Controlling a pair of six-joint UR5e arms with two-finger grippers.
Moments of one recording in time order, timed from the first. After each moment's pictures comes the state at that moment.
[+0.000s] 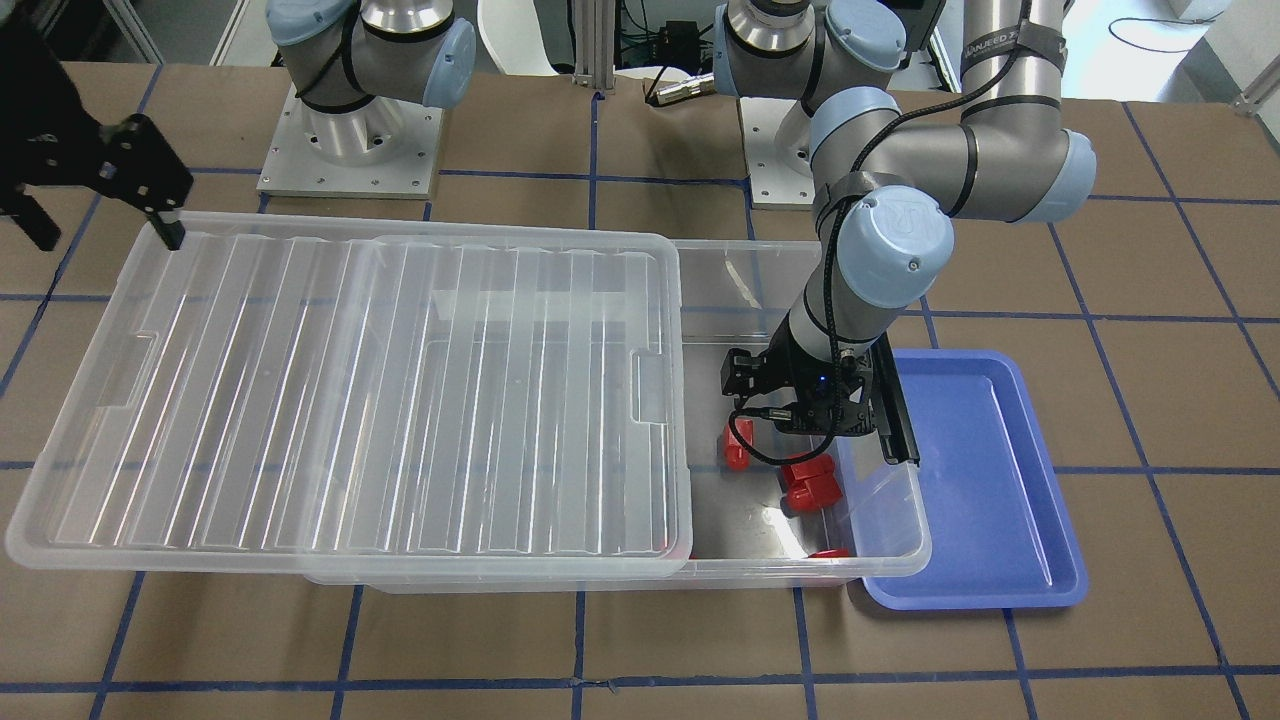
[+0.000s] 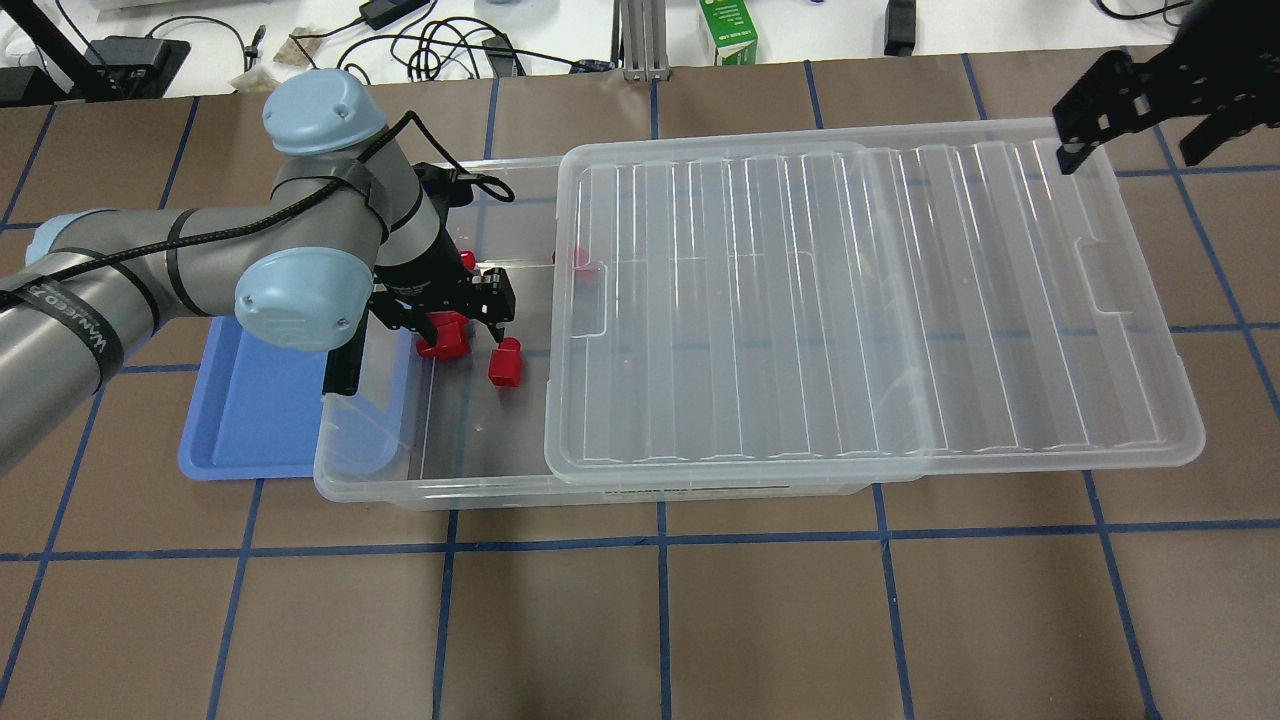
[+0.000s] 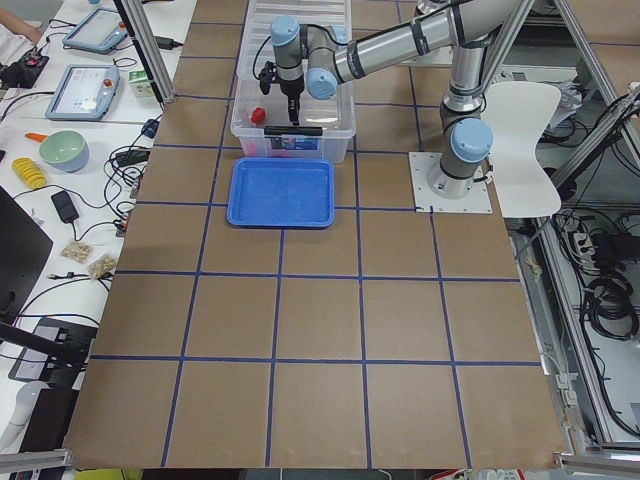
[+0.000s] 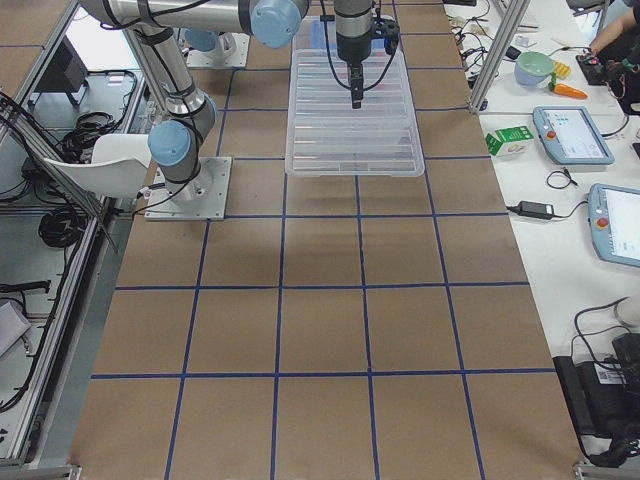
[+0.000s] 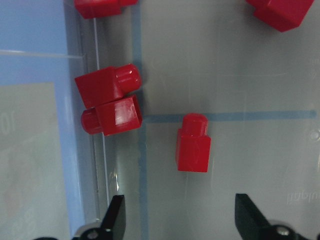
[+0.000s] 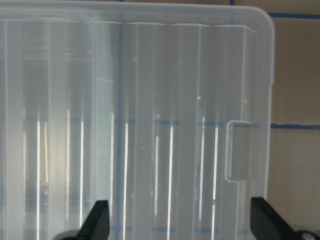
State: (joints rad) left arm -1.61 -1.83 -1.83 -1.13 1.50 -0.03; right arm 1.38 -1.62 1.55 -1.61 -1.55 -0.25
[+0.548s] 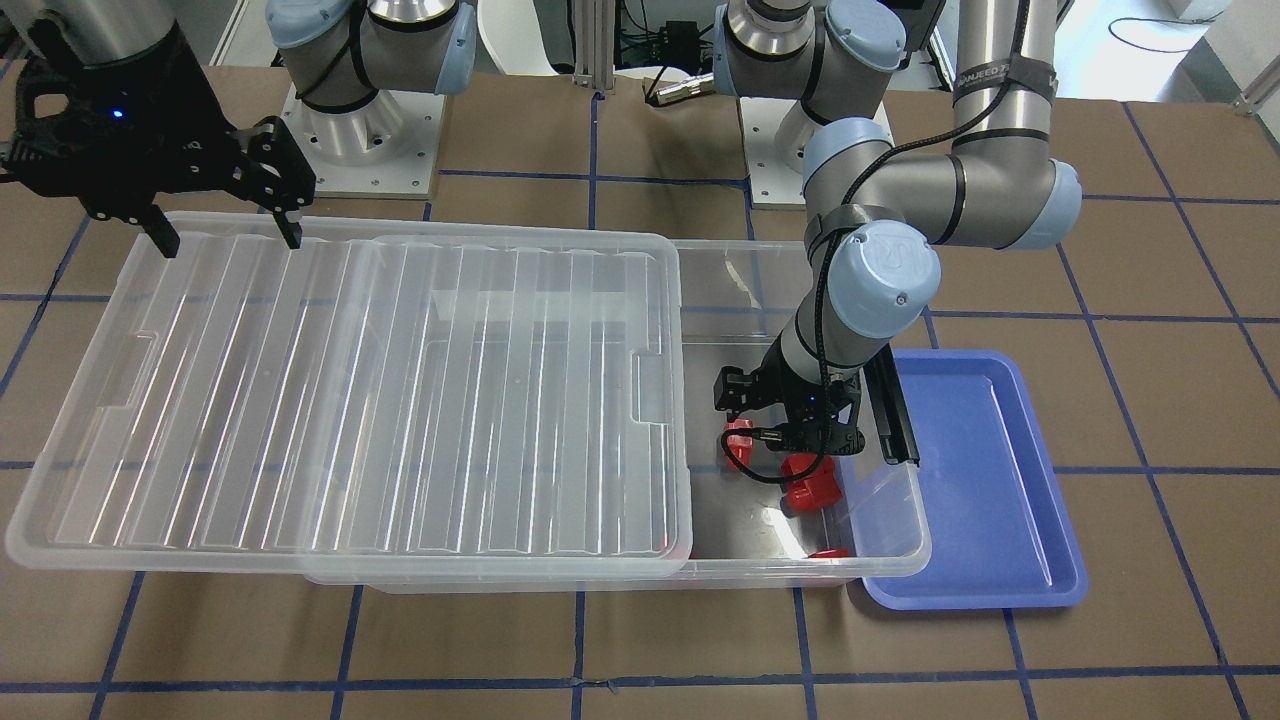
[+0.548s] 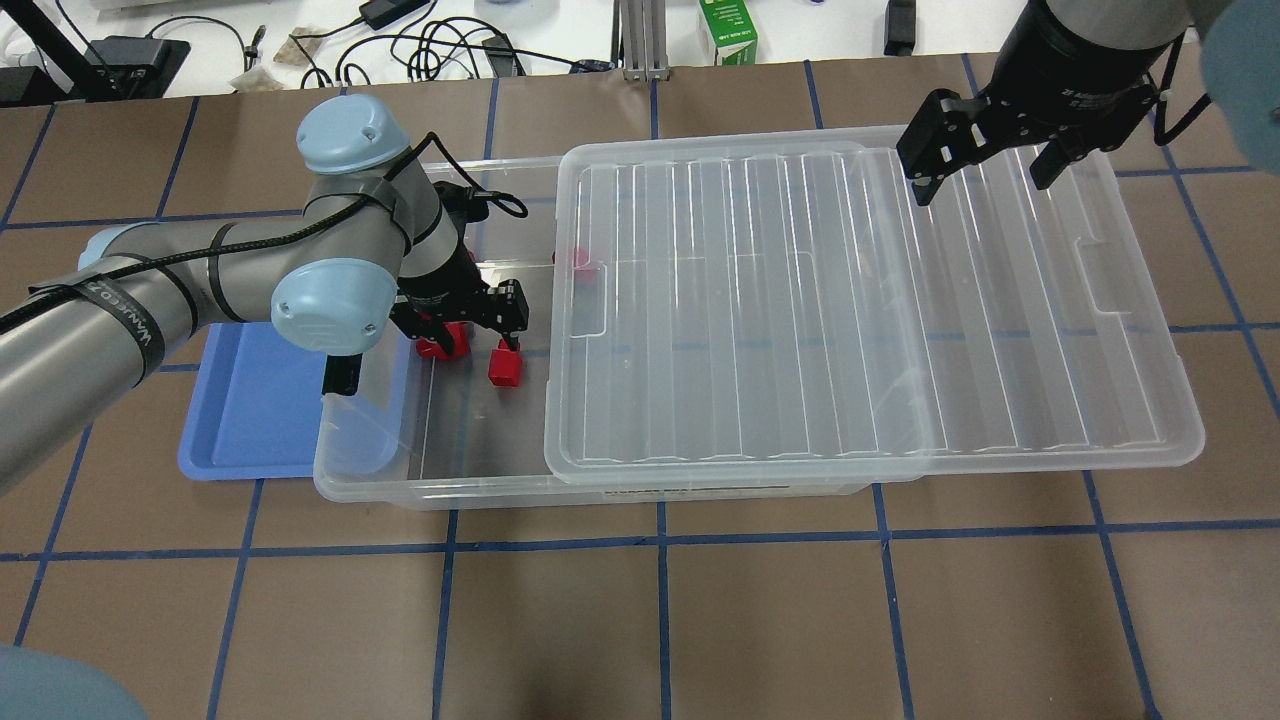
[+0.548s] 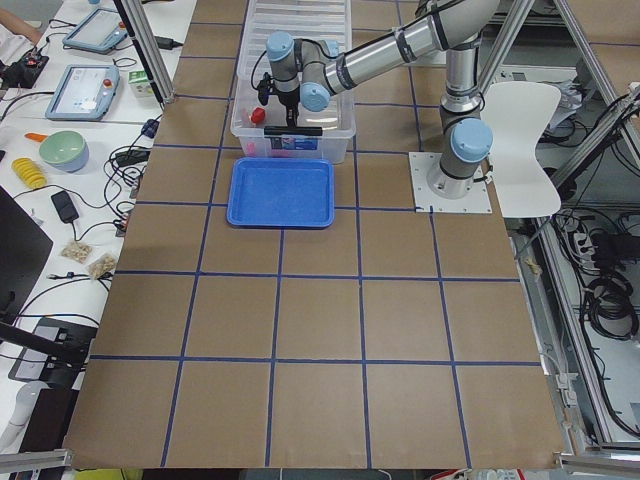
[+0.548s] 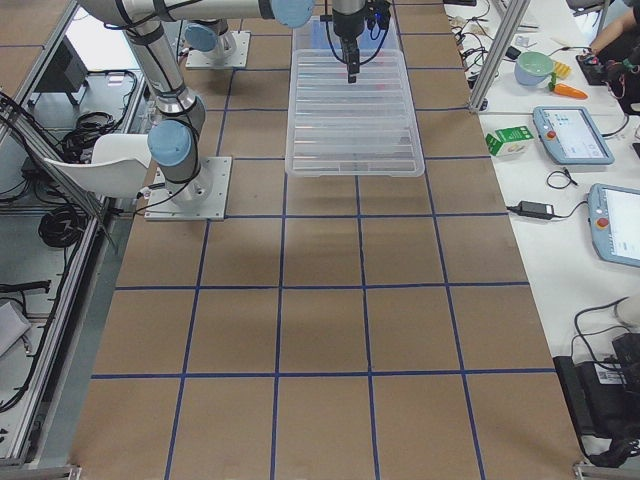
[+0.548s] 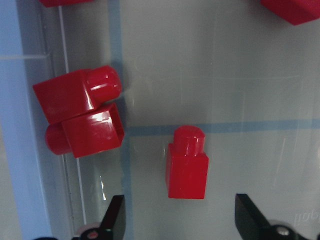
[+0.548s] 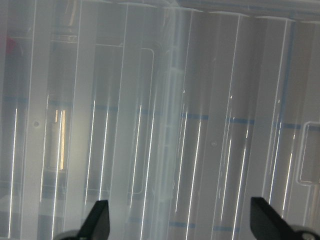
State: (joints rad) left arm -1.61 -1.90 -1.84 -1.08 1.49 -0.03; right arm 1.54 -1.60 1.55 -1.61 -1.55 -0.14
